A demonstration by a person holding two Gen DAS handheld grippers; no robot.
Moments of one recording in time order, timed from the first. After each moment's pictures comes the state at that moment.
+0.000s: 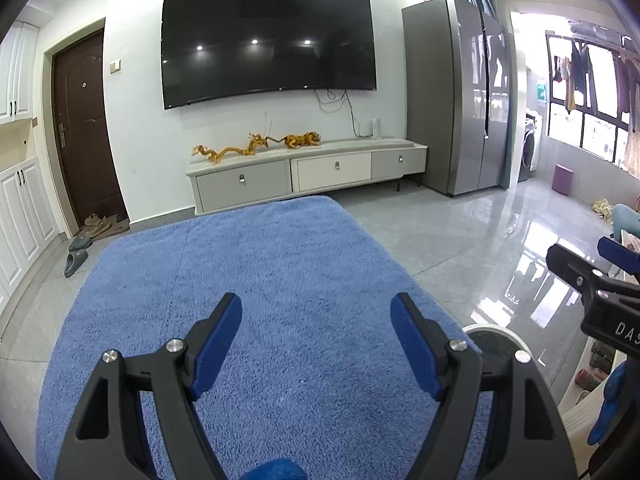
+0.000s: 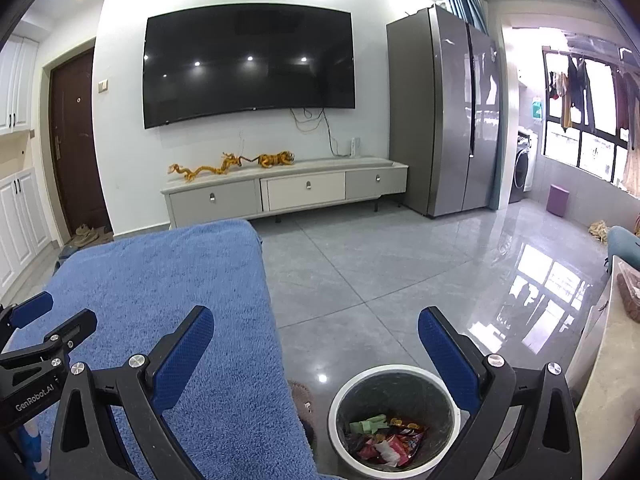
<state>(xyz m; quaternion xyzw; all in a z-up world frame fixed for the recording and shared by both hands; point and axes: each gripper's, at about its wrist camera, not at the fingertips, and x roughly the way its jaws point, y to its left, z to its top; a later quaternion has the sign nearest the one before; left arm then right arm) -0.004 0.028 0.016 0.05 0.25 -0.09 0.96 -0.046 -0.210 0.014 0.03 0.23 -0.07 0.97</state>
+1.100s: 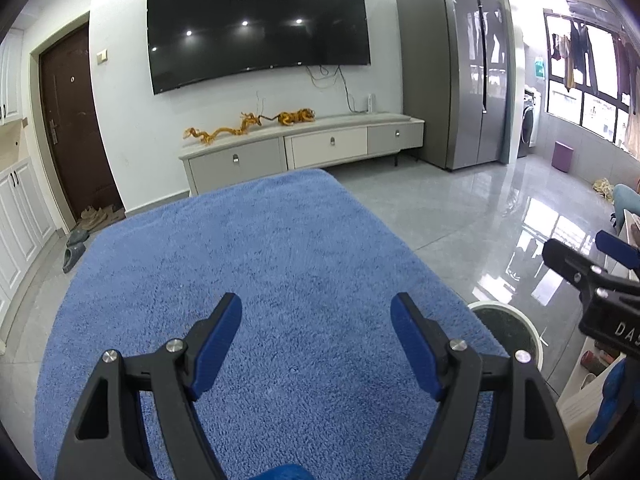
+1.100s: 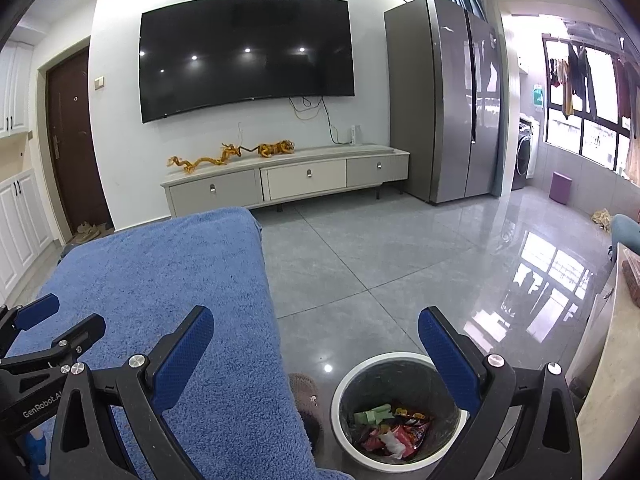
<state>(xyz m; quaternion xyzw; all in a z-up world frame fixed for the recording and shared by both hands) 0.018 0.006 -0.011 0.07 0.29 -0.09 0.95 -0.029 -0.213 -0.008 0.04 0.26 -0.06 0.96</state>
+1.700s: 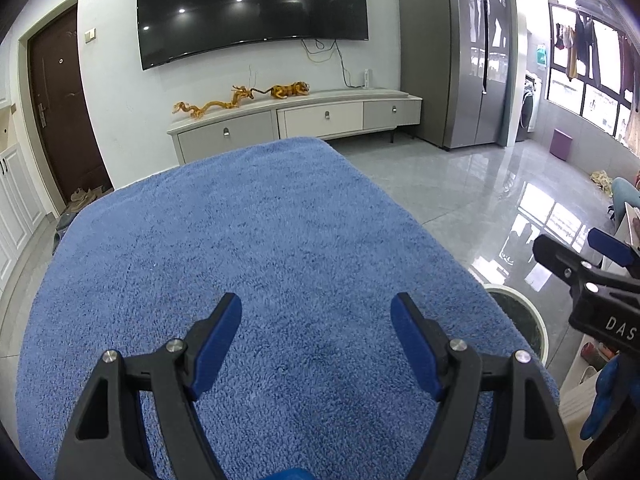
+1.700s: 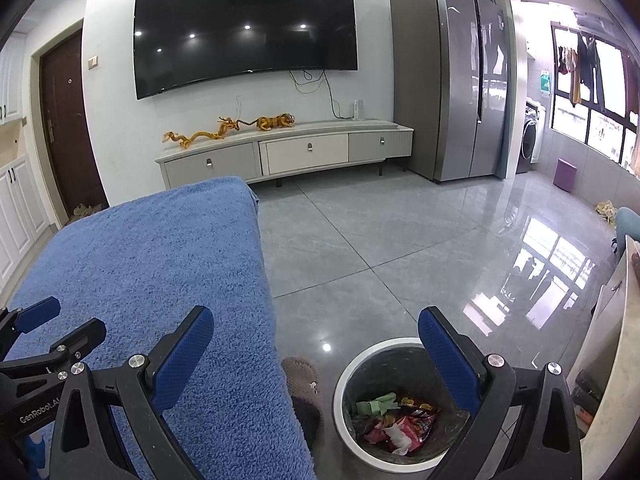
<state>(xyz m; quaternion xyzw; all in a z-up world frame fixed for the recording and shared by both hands) 0.048 0.003 -0.042 0.06 0.33 -0.10 0.94 0.003 -0.213 -0.038 0.04 0.30 -0.06 0.95</state>
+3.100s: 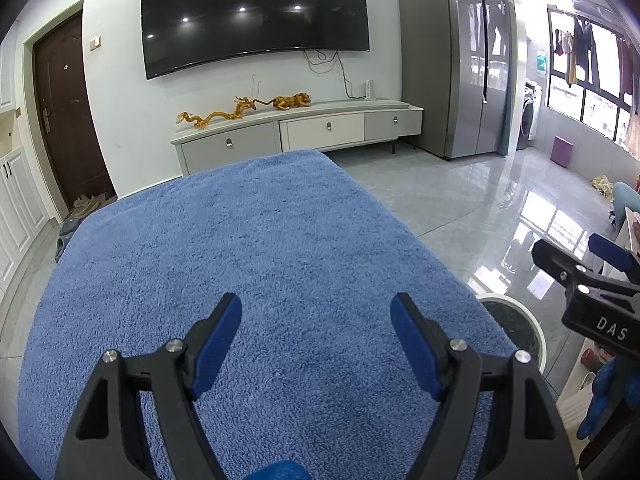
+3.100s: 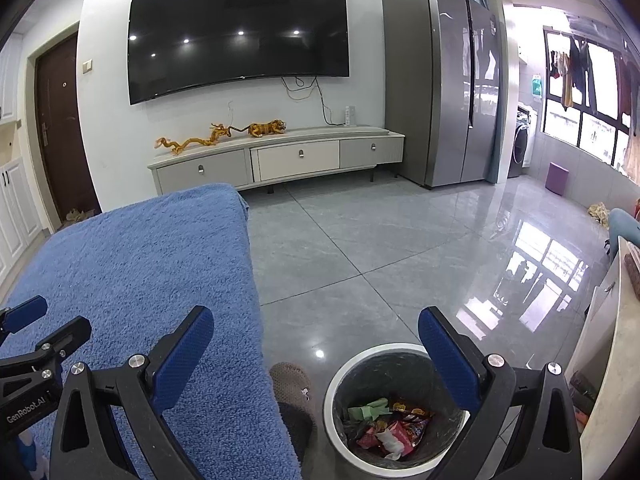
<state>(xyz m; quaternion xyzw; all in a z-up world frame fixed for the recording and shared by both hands) 0.037 0.001 -0.033 0.06 0.31 -0.10 0.94 -0.003 -0.221 -0.036 0.04 0.29 -0.07 0.95</state>
